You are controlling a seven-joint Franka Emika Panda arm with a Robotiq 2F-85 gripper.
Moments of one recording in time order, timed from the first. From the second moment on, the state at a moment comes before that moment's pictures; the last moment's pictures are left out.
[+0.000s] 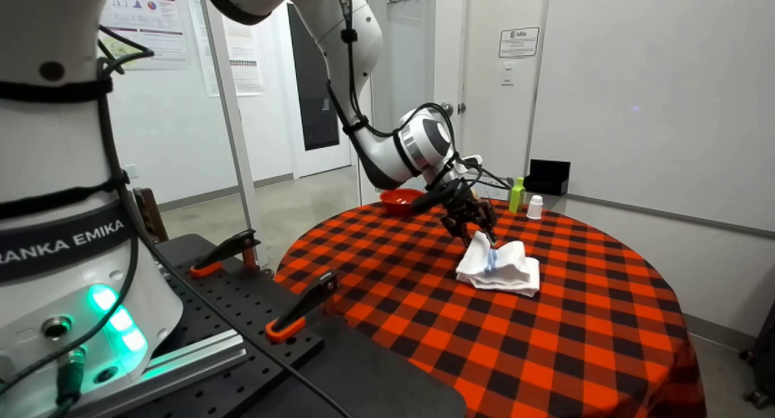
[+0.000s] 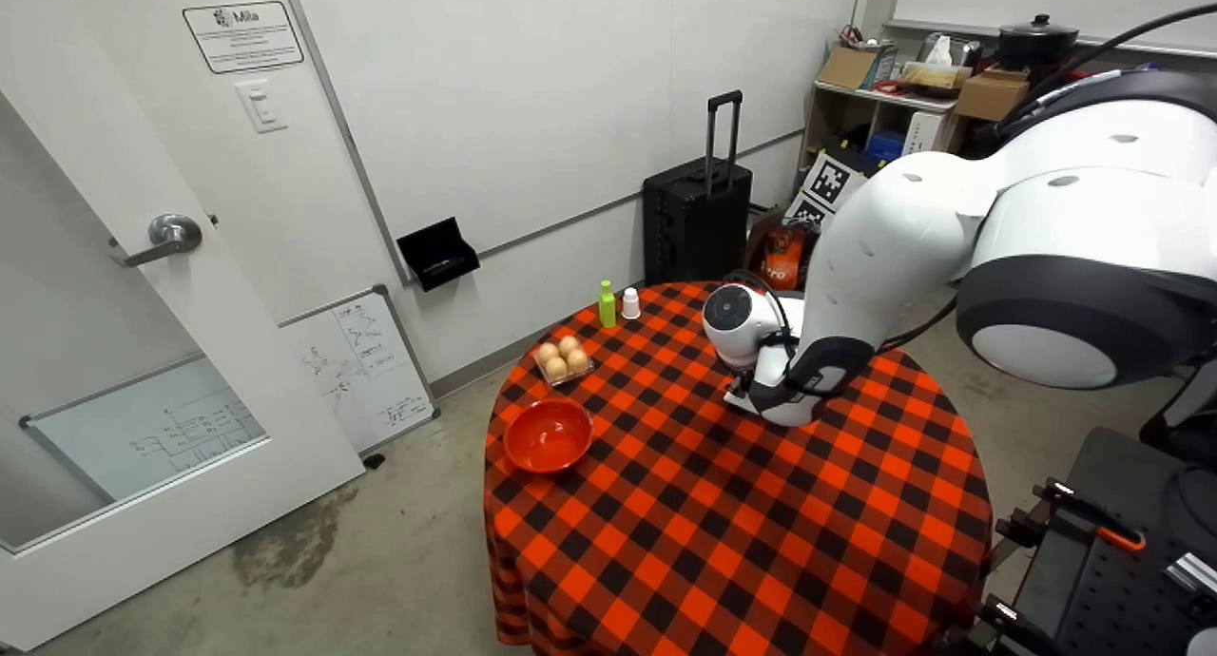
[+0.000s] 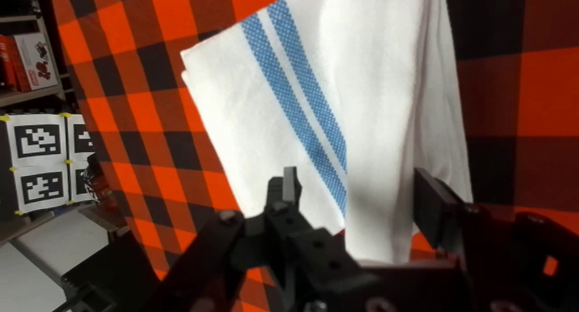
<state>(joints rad) 0.40 1.12 -0.53 -1.72 -0.32 2.80 0.47</state>
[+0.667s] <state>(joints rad) 0.44 0.99 -0.57 -1.79 -0.32 2.82 0.49</state>
